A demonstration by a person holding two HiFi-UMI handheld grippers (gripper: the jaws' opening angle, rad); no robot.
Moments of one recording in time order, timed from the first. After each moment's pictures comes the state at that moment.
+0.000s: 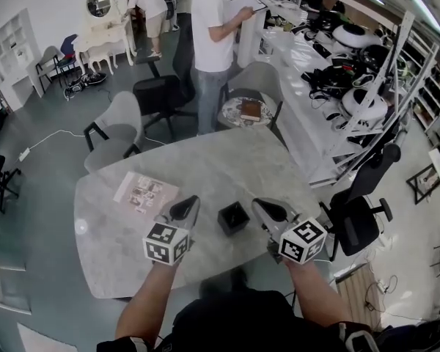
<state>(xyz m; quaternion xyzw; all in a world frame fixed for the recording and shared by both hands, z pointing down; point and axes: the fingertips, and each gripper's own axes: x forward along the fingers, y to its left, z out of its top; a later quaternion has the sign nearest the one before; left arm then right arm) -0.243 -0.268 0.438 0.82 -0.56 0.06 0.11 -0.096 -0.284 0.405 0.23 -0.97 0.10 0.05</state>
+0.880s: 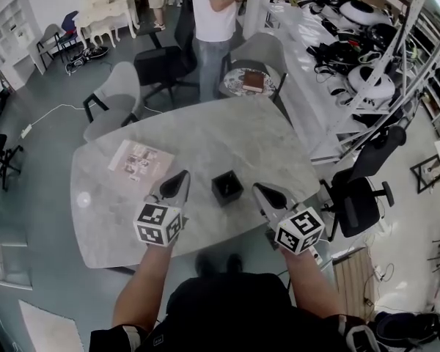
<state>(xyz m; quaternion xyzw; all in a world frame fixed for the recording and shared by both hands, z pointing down) -0.222 -0.249 0.449 0.78 -0.62 0.05 0.10 -0.045 -0.263 0.444 0.24 -0.96 0.11 0.06</state>
